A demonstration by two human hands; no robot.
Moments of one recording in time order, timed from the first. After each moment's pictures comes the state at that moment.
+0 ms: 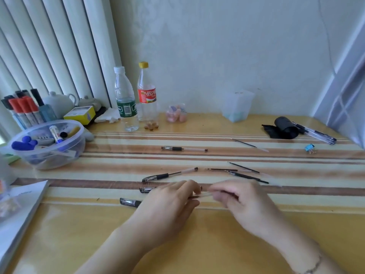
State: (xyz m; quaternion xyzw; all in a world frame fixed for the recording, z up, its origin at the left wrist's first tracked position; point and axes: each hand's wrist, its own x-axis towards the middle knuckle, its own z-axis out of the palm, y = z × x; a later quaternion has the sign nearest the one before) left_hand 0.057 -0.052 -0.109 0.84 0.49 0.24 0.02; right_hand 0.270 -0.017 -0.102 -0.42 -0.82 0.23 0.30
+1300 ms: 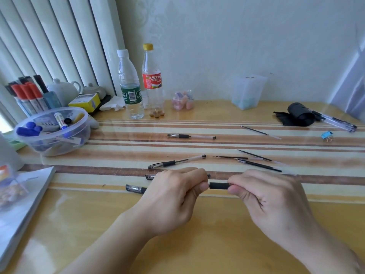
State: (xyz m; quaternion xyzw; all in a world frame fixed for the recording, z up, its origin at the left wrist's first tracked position) left_hand 0.057 -0.054 -0.103 0.83 0.45 0.32 0.07; right_hand 0.273 -0.037 -0.104 -0.36 -0.84 -0.03 0.39
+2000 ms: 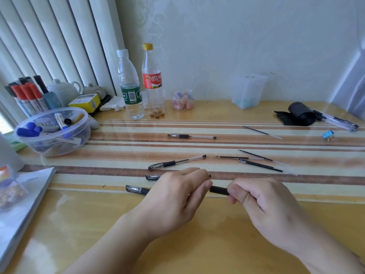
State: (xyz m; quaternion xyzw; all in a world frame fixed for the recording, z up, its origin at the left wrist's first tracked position) left_hand 0.061 -0.053 -0.106 0.83 0.42 0.35 0.08; right_hand 0.273 -0.041 -0.103 -0.43 -0.84 0.17 0.29
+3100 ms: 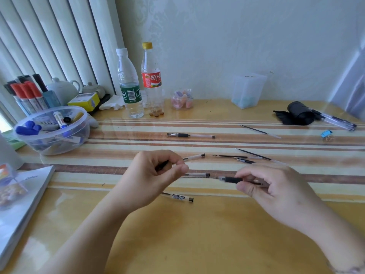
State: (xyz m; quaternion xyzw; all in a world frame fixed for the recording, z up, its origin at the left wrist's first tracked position) left_hand 0.021 -0.045 -0.093 0.71 0.48 0.43 0.28; right_hand 0.294 -0.023 -0.093 -0.47 -0.83 0.13 0.27
